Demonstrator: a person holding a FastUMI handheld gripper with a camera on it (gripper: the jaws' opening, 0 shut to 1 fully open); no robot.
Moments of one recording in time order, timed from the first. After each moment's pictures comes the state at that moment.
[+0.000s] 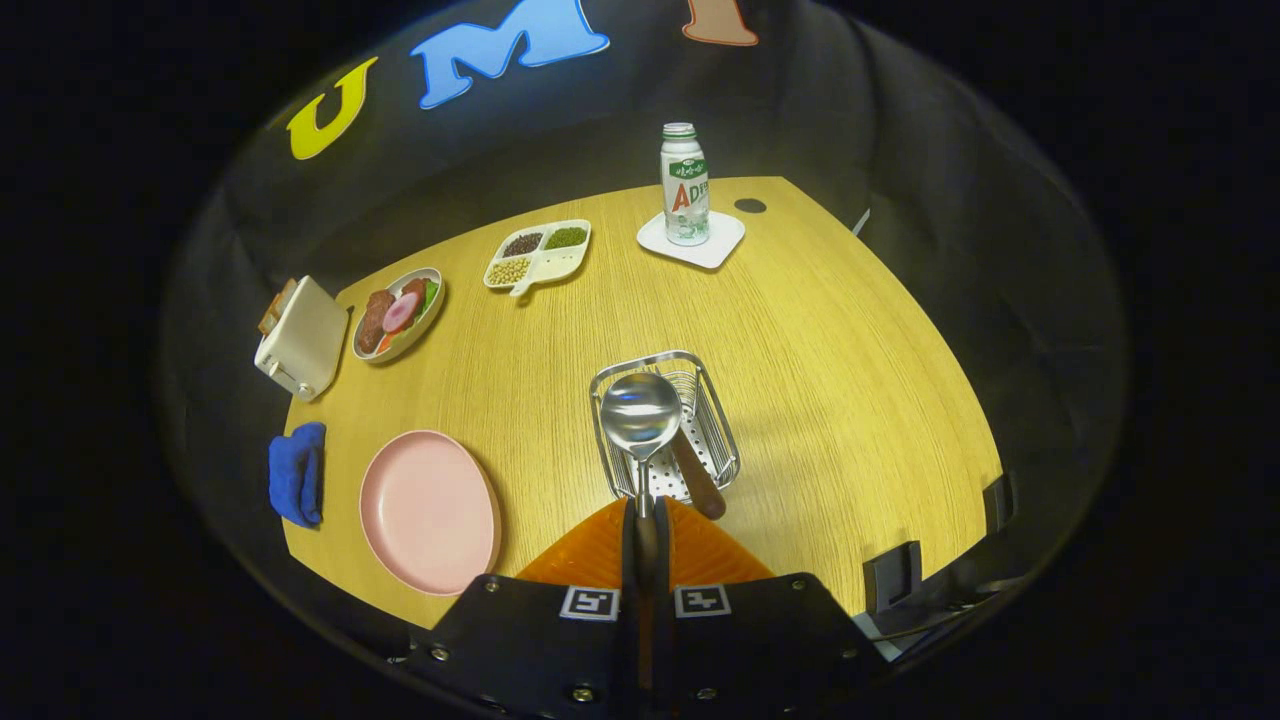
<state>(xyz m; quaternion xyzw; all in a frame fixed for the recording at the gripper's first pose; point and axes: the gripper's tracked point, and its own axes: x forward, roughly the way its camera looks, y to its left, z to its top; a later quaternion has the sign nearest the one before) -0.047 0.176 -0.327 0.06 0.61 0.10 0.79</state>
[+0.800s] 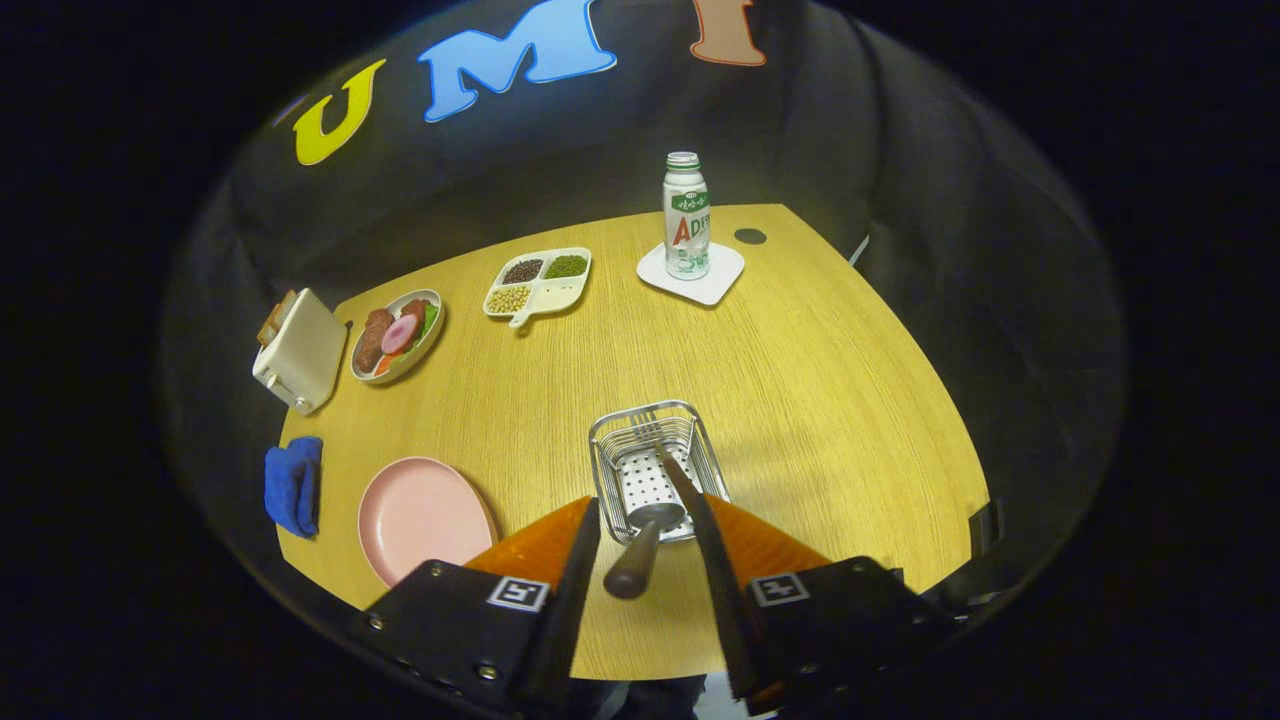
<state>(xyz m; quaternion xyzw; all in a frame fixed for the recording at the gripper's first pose) -0.013 0.172 -0.308 0.04 0.56 0.10 0.82</state>
